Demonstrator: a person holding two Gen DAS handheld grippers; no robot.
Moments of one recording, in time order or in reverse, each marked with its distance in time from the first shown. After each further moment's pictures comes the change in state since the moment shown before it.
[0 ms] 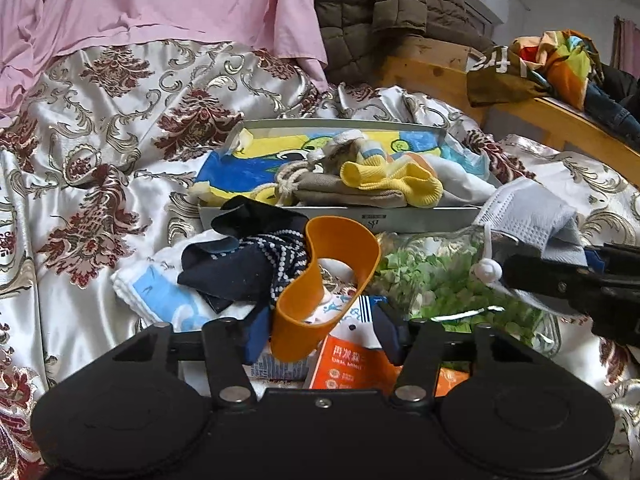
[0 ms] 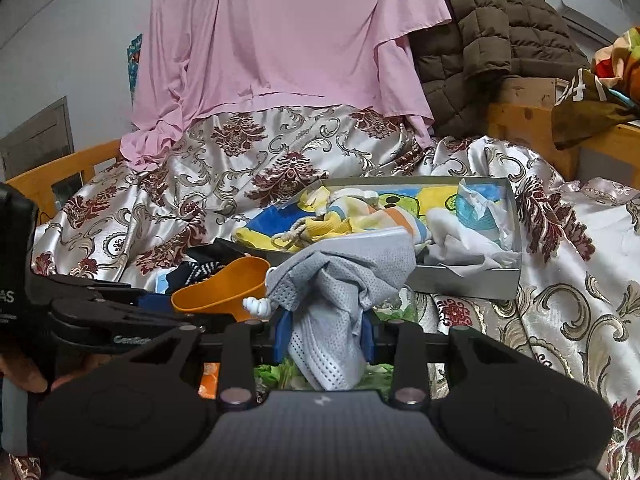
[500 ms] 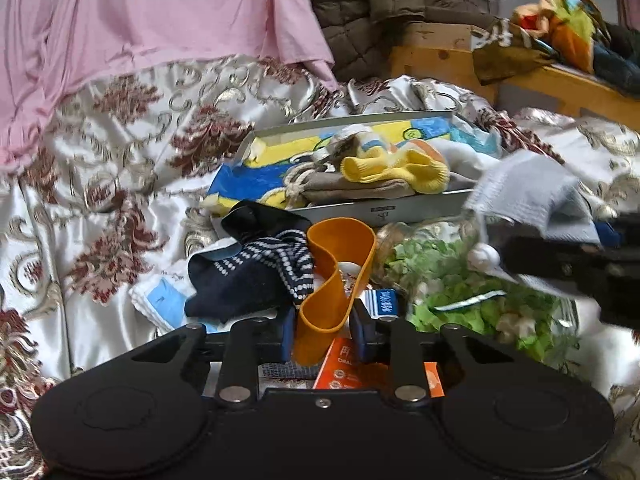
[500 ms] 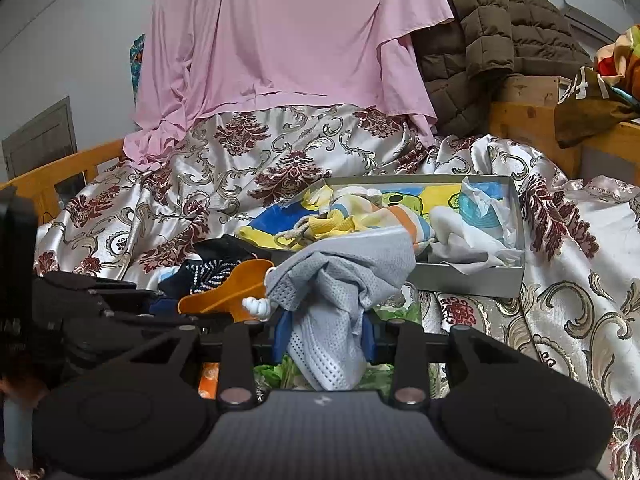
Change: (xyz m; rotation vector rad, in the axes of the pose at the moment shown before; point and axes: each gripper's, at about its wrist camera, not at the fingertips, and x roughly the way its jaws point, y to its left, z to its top) left arm -0.004 -0.031 -0.004 0.129 -0.006 0.134; right arm 0.000 0.001 -0.001 0.008 0.000 0.008
